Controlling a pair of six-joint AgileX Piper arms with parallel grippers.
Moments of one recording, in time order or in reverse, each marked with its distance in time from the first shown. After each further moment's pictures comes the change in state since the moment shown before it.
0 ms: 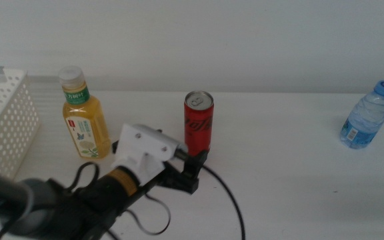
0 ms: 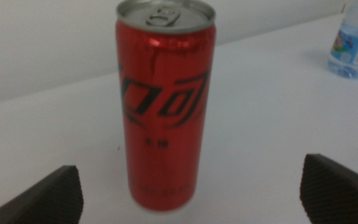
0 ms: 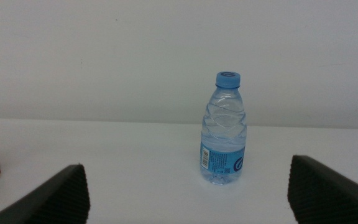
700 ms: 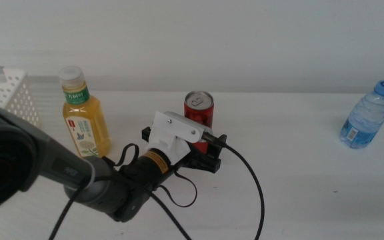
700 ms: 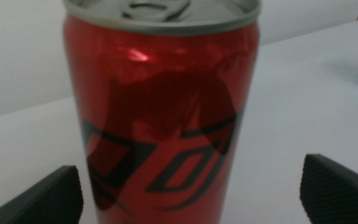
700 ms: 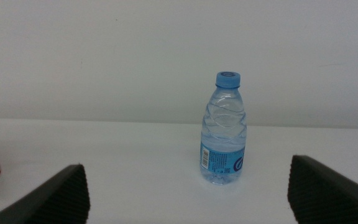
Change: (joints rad) left arm 0.000 0.259 -0.296 0.002 0.008 -0.002; right arm 0.000 0.000 0.000 0.000 0.000 0.000
